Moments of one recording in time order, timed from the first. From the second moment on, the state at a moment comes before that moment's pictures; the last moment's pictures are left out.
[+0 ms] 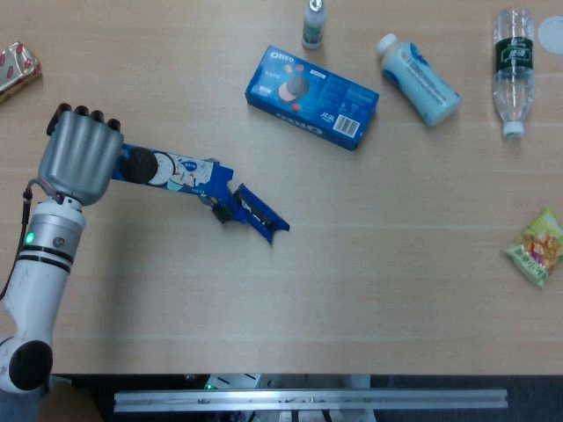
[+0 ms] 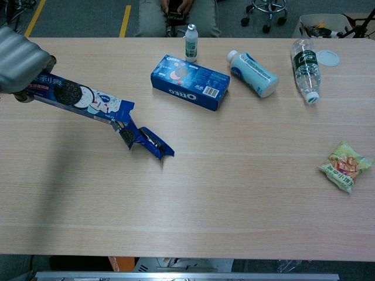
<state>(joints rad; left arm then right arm) -0.68 -1.24 -0.01 -1.86 0.91 1.29 1.23 0.02 -1.14 0.02 -1.37 -1.62 1.62 0.41</state>
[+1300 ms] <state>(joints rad) -0.62 -1.35 -0.06 -1.68 0.76 1.21 0.84 0.02 -1.14 0.01 -1.37 -1.62 1.61 0.41</state>
